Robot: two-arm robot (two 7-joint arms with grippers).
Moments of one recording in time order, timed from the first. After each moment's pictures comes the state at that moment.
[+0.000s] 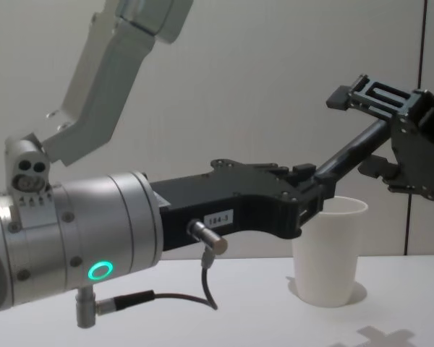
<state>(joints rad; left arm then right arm) -0.19 0.36 0.45 -1.72 -0.26 0.04 -0.50 0.02 0.36 -0.26 -1.88 1.23 0.25 0.08</state>
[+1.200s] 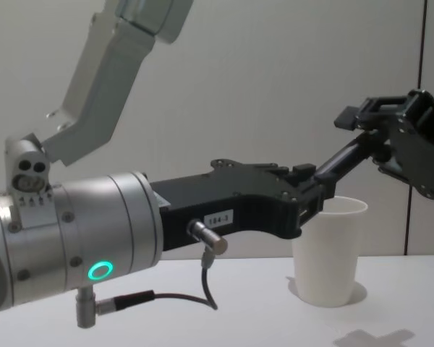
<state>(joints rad) -0.19 0.36 0.45 -1.72 -0.26 0.04 -0.50 0.03 0.36 -0.27 -1.87 1.22 0.23 0.08</state>
